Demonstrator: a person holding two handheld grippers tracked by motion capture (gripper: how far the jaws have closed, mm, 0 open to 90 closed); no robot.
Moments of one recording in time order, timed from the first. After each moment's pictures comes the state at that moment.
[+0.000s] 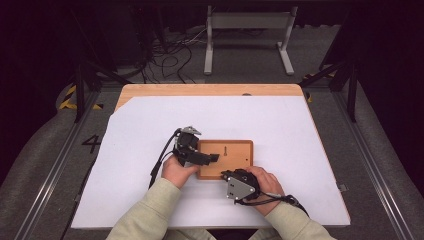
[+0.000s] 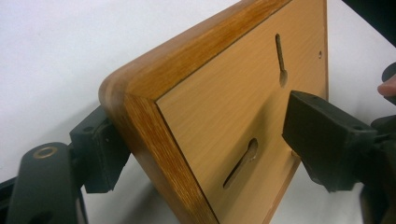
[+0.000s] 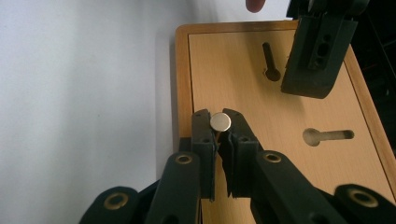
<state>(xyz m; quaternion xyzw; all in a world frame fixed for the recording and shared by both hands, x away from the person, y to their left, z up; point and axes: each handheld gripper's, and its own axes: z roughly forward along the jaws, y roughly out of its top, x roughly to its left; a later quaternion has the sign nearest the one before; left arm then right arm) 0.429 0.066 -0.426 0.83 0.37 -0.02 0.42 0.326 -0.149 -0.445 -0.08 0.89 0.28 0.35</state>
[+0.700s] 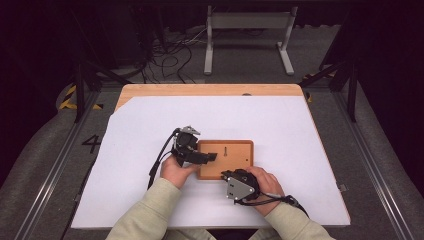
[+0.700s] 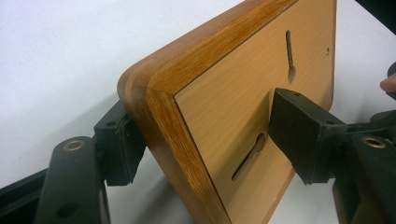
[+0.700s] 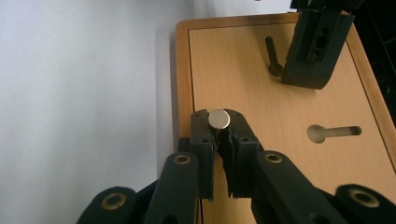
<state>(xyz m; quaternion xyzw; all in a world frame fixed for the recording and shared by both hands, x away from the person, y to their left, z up) 0.426 0.069 -0.423 0.83 0.37 -0.01 0.41 0.327 -0.149 -0.446 -0.08 0.89 0.27 0.35</state>
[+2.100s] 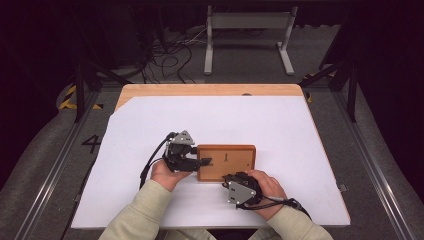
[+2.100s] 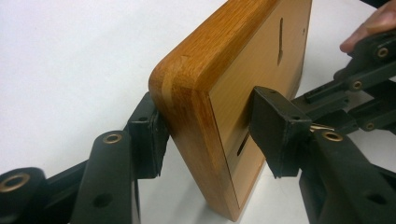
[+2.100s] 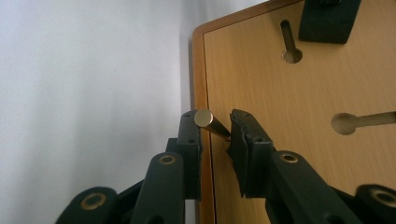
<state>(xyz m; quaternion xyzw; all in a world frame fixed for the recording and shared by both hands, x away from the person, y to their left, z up) 0.398 0.088 -0.410 0.86 0.26 0.04 0.44 0.314 -0.150 -0.444 -0.07 0.90 0.28 0.32</state>
